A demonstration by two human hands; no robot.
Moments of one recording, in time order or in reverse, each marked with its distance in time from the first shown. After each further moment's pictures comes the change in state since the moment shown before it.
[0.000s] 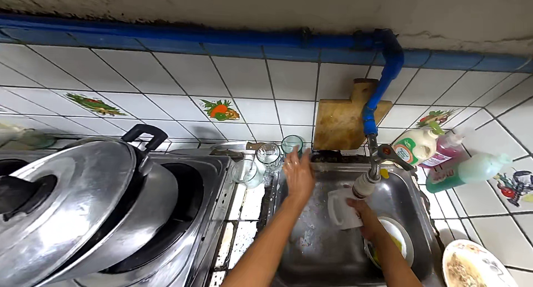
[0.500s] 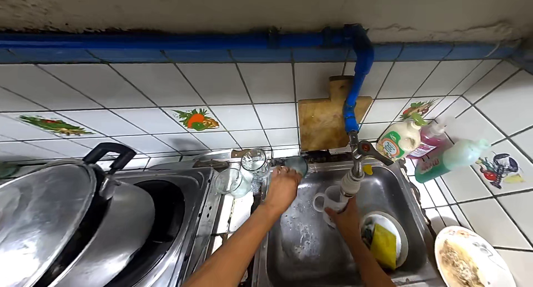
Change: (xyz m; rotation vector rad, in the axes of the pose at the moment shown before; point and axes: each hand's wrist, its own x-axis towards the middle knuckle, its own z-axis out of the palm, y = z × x) left_hand -0.001 -0.027 -0.012 0.332 -0.458 0.382; right_hand 0.022 0.059 0.015 -0.434 0.467 -0.311
